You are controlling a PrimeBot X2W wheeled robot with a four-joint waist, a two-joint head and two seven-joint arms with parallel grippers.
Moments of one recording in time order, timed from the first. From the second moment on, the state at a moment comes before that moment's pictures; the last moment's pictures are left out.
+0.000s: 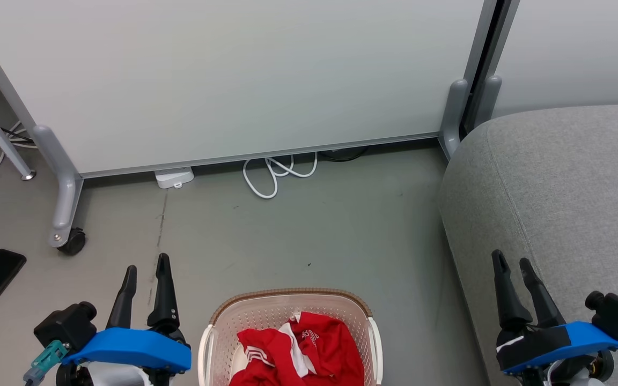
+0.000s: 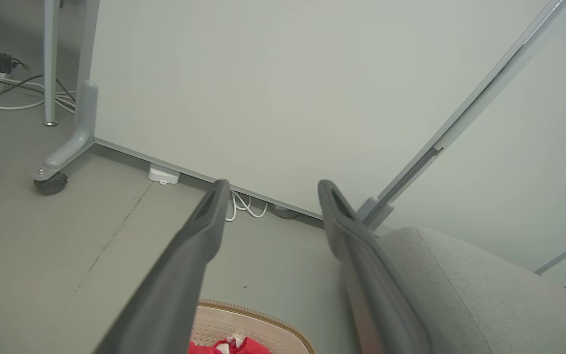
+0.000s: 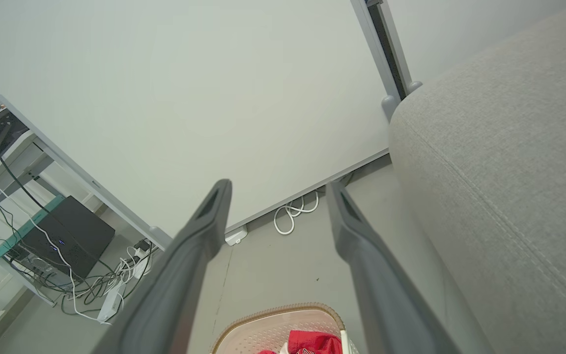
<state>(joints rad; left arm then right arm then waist) -0.04 0.10 -0.11 0.20 -0.65 -0.02 -0.11 -0.06 -0.04 -0.02 0.24 0.60 0.13 -0.11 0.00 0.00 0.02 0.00</state>
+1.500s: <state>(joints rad) -0.03 0.09 -0.12 0.21 -0.28 -0.04 -0.22 -0.07 -0.05 -0.01 0.24 0.13 0.13 -0.22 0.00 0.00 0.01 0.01</state>
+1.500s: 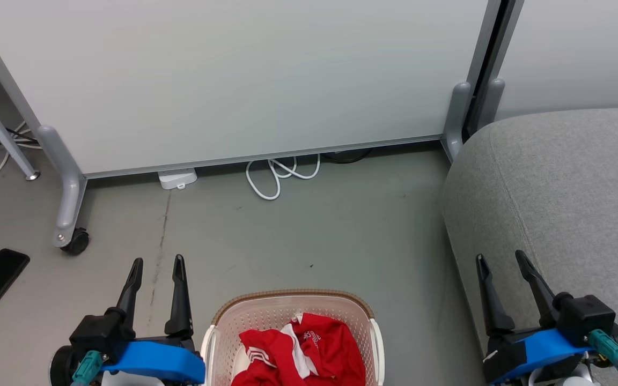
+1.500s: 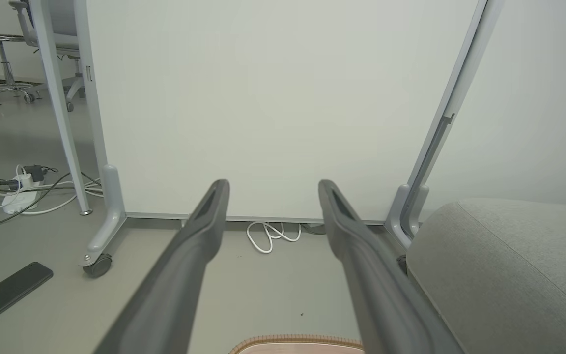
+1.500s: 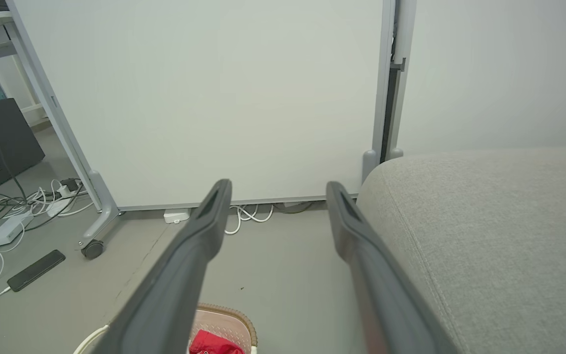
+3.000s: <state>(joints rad) -0.01 0.06 -0.06 0.24 -0.11 -0.03 -0.26 -0.09 -0.05 0.02 0.22 -0.03 0.13 -0.26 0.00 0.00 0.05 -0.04</state>
